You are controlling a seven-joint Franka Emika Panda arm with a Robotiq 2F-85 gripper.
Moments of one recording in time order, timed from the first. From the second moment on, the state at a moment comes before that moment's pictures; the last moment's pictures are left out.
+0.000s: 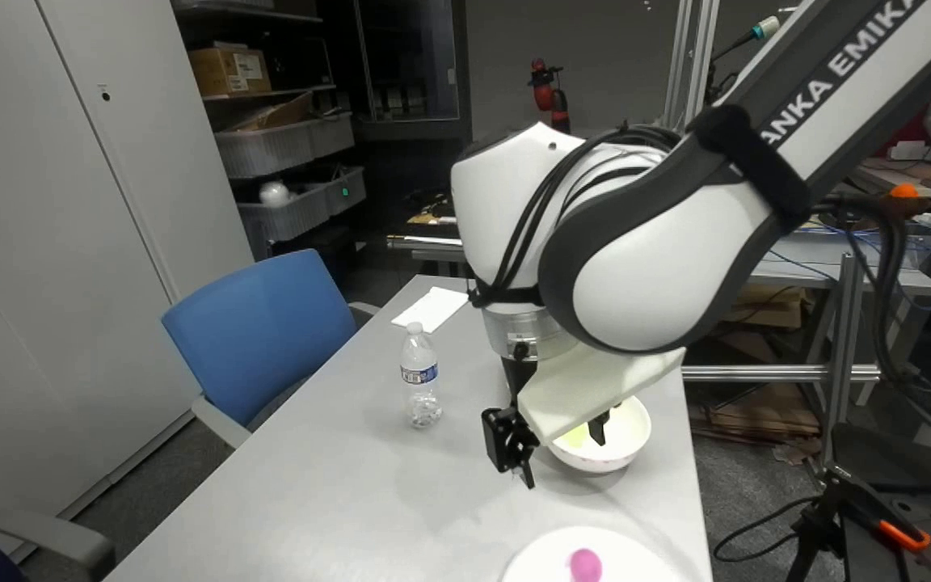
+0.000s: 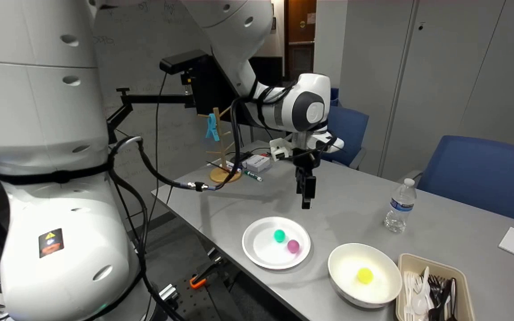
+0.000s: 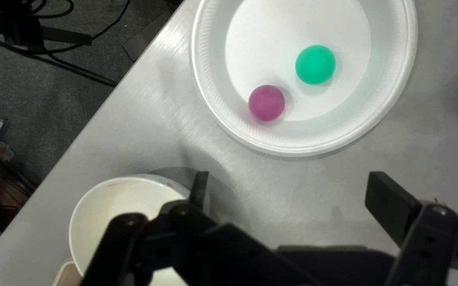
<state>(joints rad) 0.08 0.21 0.11 -2.27 -0.13 2.32 0.85</state>
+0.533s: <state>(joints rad) 0.10 0.37 0.05 -2.31 -0.11 2.54 0.95</state>
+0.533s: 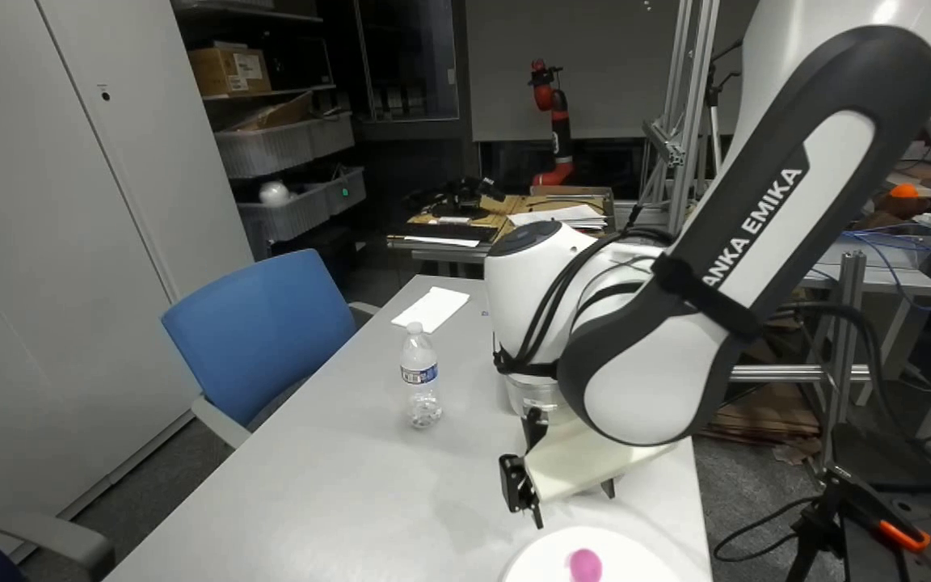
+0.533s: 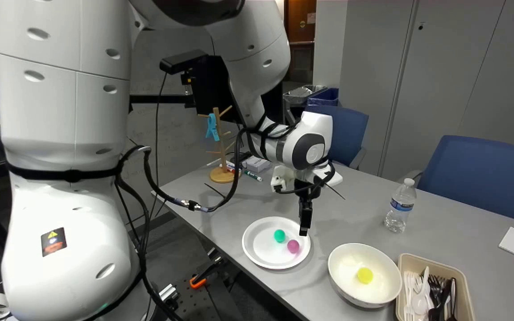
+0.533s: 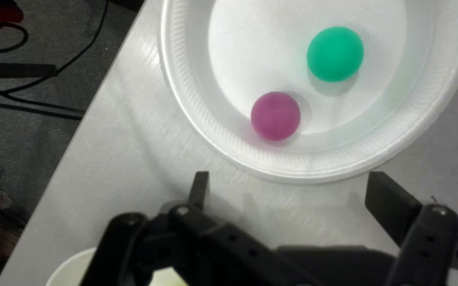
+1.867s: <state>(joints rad) 0.18 0.53 -0.03 -2.31 -0.04 2.77 0.96</state>
